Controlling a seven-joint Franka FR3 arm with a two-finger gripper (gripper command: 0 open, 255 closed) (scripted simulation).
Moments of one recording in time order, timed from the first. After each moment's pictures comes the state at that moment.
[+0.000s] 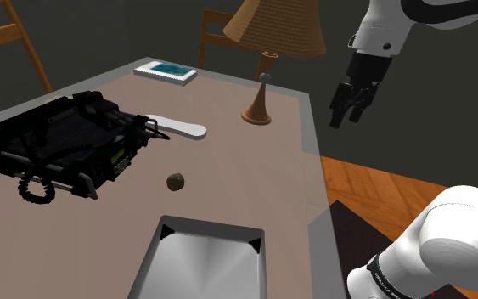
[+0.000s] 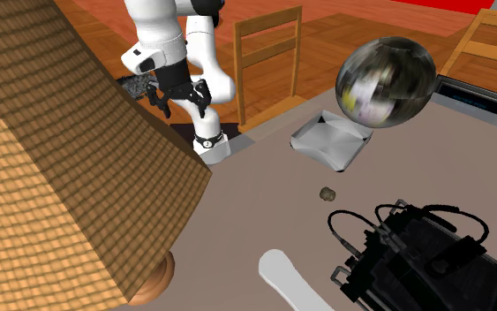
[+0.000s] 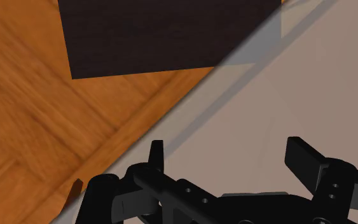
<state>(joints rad) 0.02 -0.75 -0.04 -2.37 0.02 1.52 0.06</state>
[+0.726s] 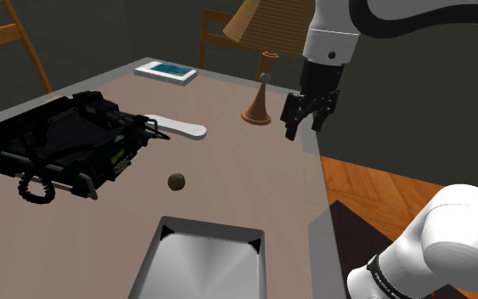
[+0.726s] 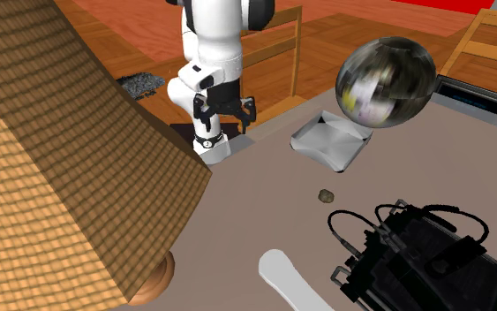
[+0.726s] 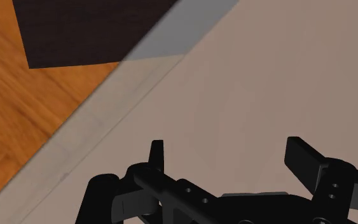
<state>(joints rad) 0.08 -0.60 0.17 -2.31 0.11 1.63 0.31</state>
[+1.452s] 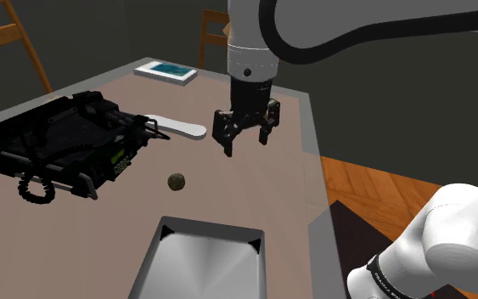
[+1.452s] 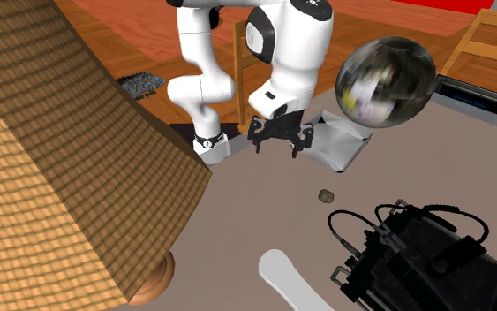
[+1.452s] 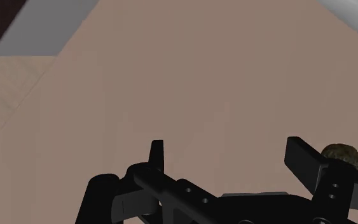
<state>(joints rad) 0.11 -0.26 0.41 -2.10 0.08 1.74 0.62</state>
